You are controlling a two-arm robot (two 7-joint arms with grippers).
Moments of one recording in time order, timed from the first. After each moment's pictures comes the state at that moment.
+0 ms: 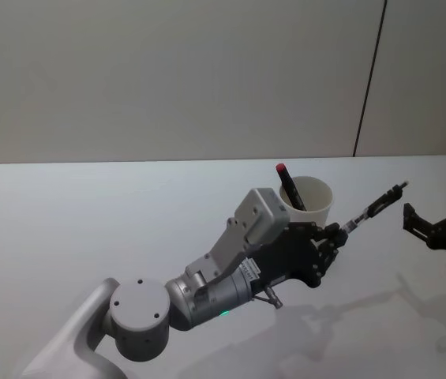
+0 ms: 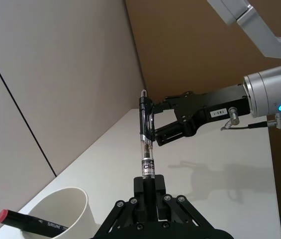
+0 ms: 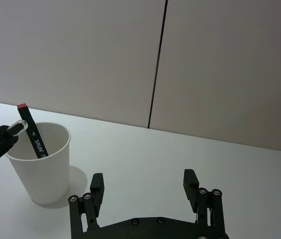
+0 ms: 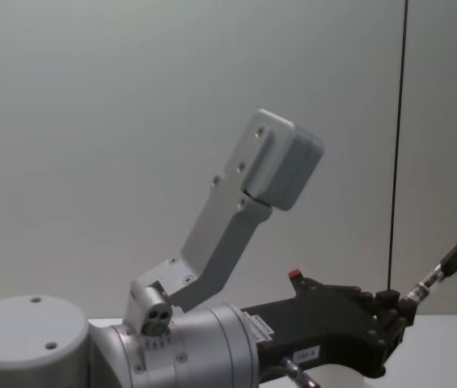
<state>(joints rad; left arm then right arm) -0.31 0.17 0.49 -1.33 -0.10 -0.11 -0.61 -0.01 0.20 0.00 -1.65 0.05 0.20 0.21</state>
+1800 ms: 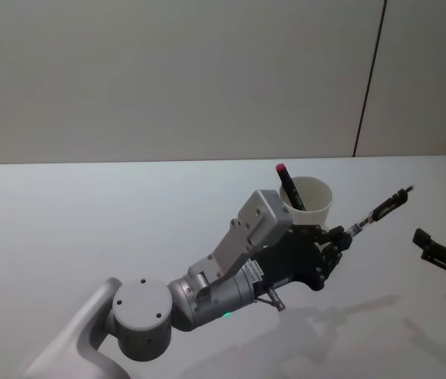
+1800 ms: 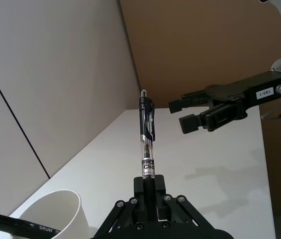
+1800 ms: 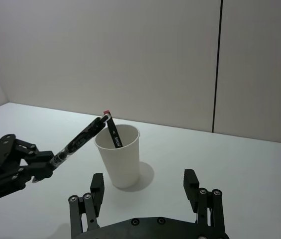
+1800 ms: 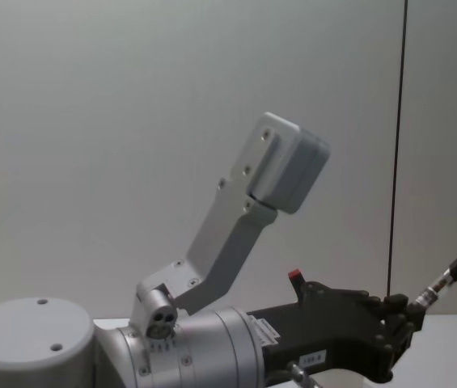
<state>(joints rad) -0.31 0.16 0.49 -1.32 -0.11 -0.11 -0.63 -0.15 0.34 0.11 -1.71 0.38 0.14 0.58</state>
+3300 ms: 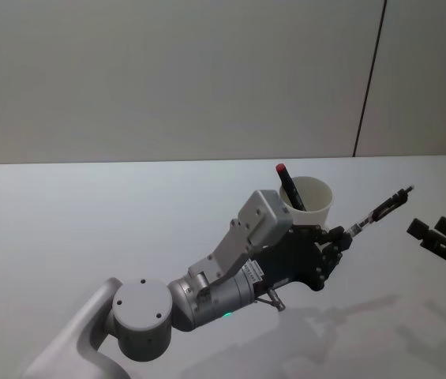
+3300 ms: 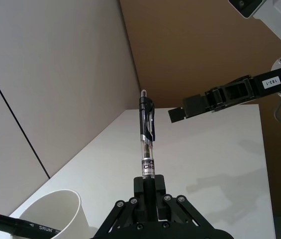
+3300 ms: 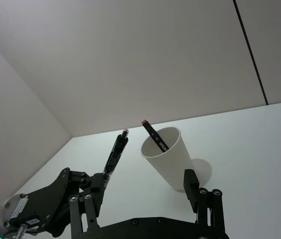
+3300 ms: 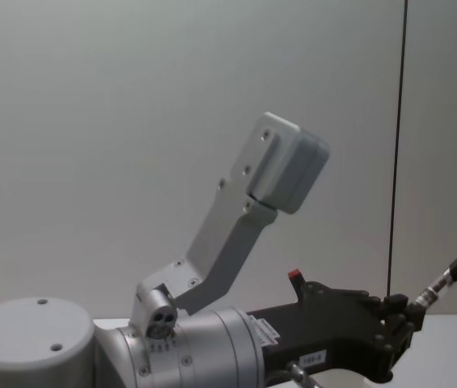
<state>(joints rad) -0.31 0.16 0.49 -1.32 -0.11 -0.11 -0.63 -0.13 0.36 0.10 -1.68 0.76 0.33 0.63</state>
